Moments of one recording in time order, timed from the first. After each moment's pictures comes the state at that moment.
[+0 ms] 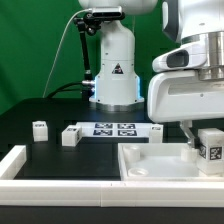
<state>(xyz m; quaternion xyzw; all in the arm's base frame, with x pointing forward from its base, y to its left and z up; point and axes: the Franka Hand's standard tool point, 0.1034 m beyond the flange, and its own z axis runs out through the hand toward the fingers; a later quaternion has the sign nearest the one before) 0.612 0.122 0.070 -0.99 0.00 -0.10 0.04</state>
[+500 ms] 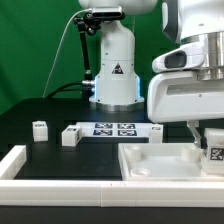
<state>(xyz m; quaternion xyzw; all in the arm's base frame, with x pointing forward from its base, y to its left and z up) 0.612 0.122 0.069 -0.99 0.11 -0.10 0.05</state>
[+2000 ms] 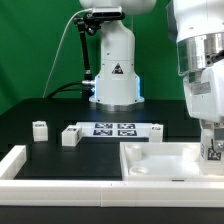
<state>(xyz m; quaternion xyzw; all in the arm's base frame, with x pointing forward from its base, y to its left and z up) 0.611 0.121 0.067 -0.69 0.71 -0.05 0.12</state>
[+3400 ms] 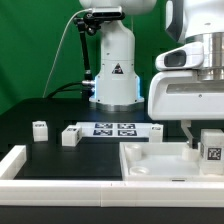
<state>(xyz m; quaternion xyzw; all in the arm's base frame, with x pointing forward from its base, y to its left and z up) 0.616 0.120 0.069 -0.99 0.09 -0.10 0.02</state>
